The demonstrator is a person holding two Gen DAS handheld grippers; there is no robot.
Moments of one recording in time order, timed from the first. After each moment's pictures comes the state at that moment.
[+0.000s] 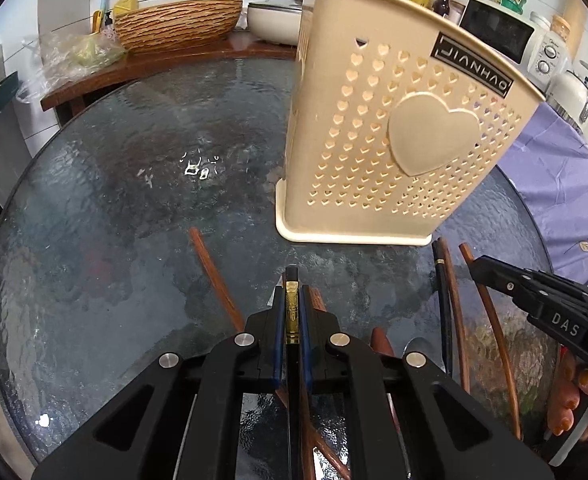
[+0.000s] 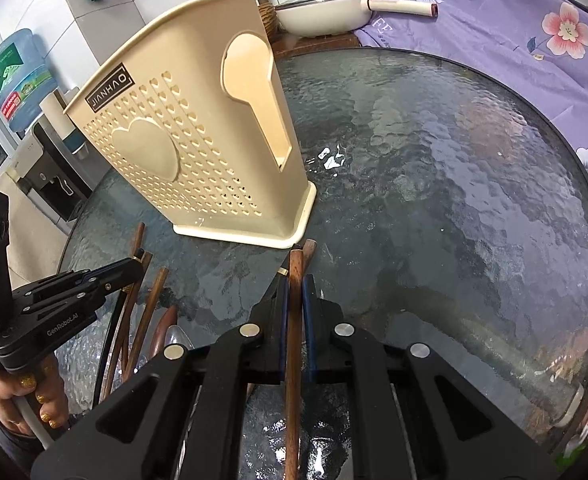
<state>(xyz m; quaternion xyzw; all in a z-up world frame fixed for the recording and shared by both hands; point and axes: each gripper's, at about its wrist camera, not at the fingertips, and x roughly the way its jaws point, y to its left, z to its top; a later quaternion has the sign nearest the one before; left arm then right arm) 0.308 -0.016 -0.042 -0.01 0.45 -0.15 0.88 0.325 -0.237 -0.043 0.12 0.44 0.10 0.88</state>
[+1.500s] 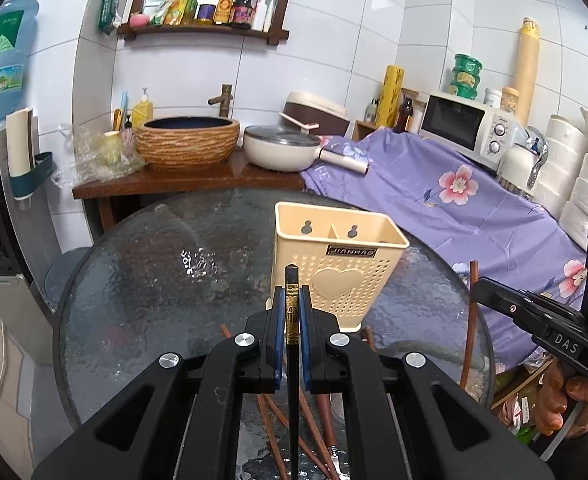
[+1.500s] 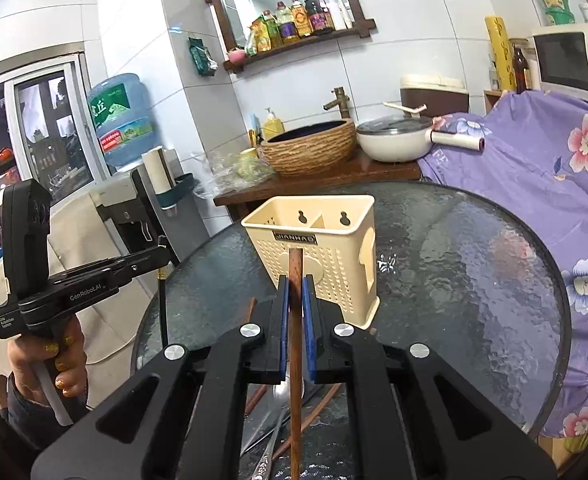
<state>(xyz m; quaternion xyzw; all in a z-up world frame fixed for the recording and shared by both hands) 0.219 0.008 0.088 -0.04 0.27 -0.16 0.95 0.225 -0.243 0.094 0.09 0.25 0.21 0.94</state>
